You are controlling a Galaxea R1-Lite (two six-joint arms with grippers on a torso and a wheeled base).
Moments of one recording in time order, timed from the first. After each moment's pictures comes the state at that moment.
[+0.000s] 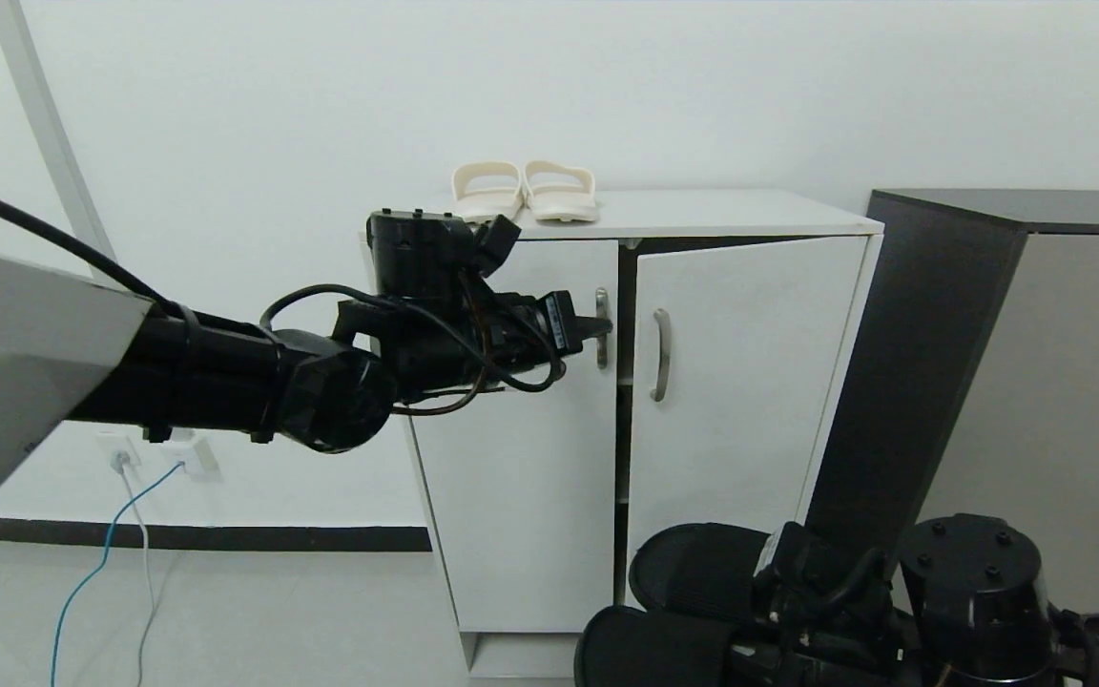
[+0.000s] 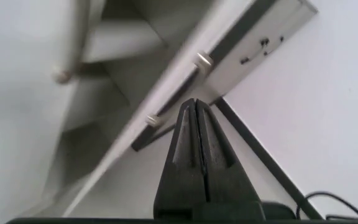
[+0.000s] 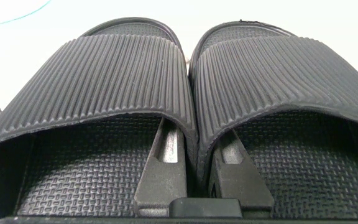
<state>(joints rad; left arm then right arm) -0.48 1.96 -1.31 -0.51 -0.43 -0.50 0.79 1.72 -0.33 -0.96 0.13 -0.15</state>
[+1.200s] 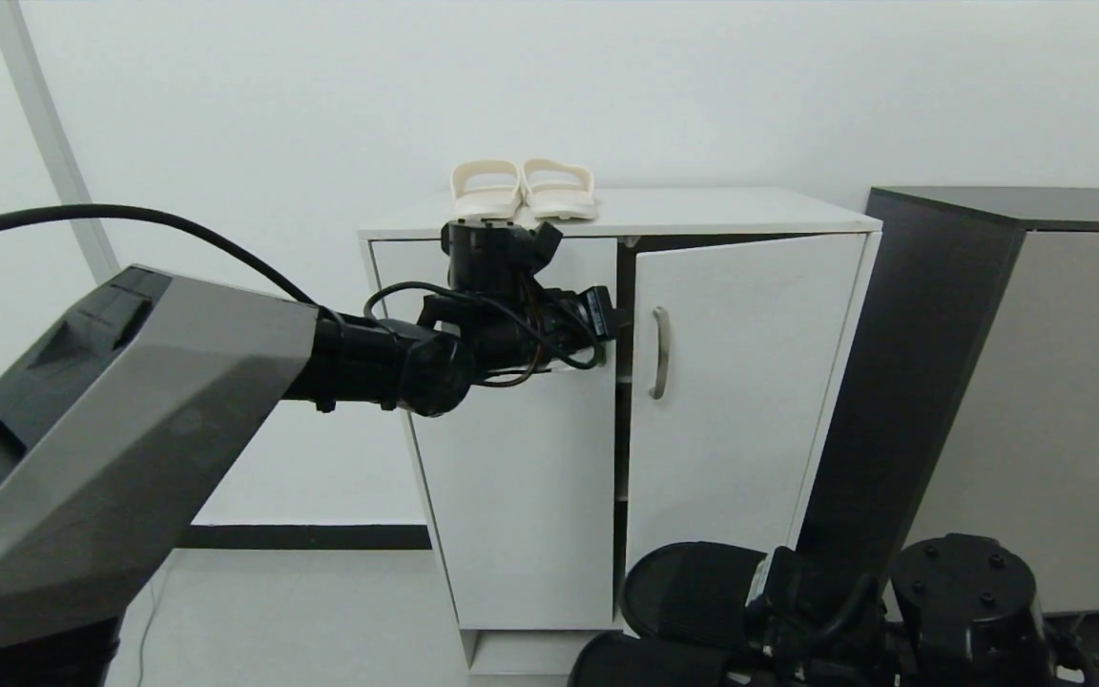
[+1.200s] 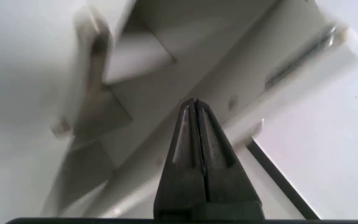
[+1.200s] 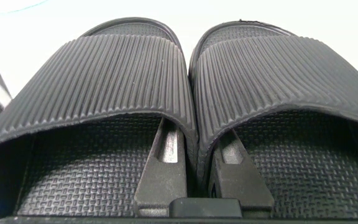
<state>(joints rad) -0.49 2.20 -1.64 -0.44 -0.44 -0.51 0.84 1.73 -0.31 -0.96 0.12 -0.15</state>
